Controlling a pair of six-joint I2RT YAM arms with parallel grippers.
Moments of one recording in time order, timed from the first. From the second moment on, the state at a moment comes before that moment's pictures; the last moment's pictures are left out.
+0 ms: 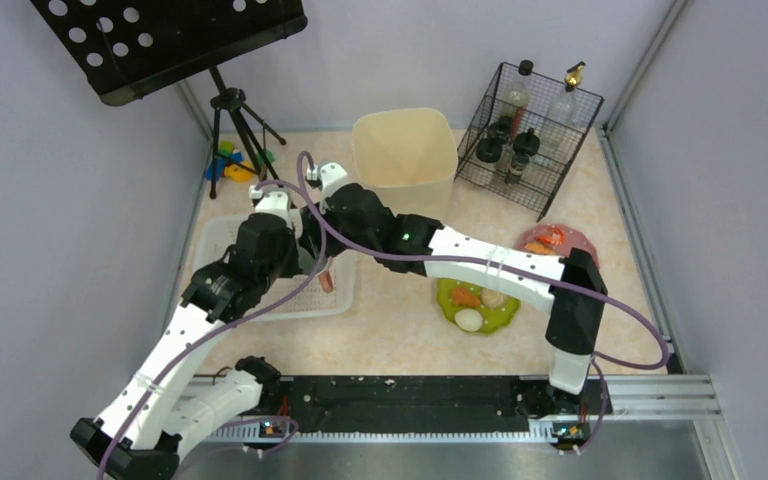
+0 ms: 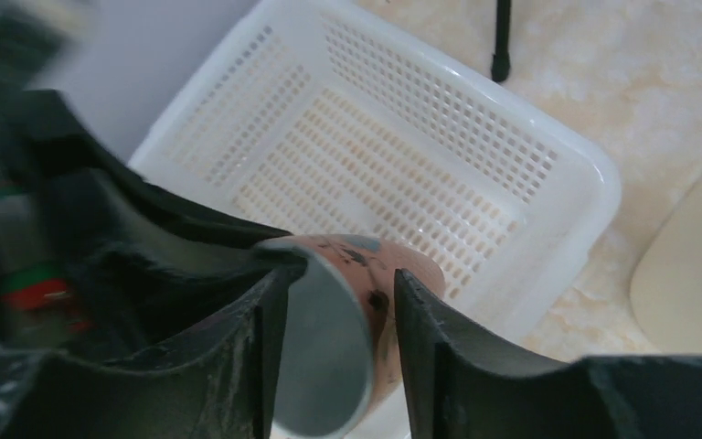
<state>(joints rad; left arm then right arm) -0.49 0.83 0.97 -0.79 -0.32 -0.33 1.13 1.83 1.68 -0.28 0.16 0.37</state>
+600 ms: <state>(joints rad) -0.38 0.95 1.11 -0.85 -0.48 -0.31 1.14 1.55 1.36 -0.17 0.31 0.35</state>
